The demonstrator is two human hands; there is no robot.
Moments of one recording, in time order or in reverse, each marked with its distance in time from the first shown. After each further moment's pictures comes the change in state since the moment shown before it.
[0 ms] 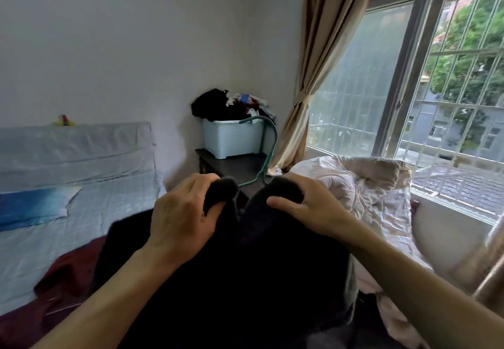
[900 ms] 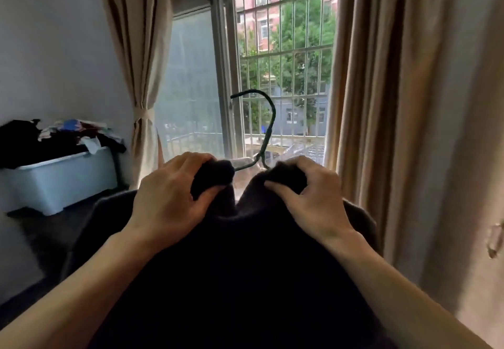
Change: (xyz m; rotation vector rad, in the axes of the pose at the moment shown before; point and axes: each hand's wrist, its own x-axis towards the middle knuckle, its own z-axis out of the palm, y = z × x) left_hand 0.178 0.309 0.243 -0.420 -0.134 0.369; right_hand -0.143 0.223 -0.273 -0.284 0.812 0.273
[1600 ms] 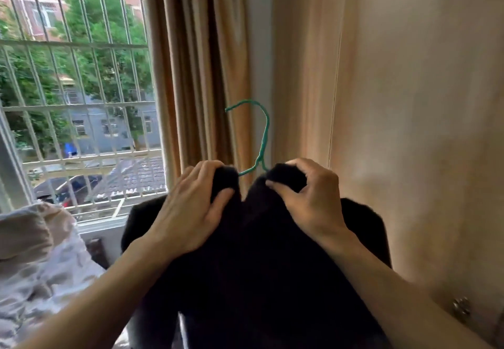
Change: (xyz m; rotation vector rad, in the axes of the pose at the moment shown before) left_hand 0.134 0.119 0.266 -0.759 -0.240 0.422; right_hand 0.015 0.133 -0.132 -0.656 0.458 0.221
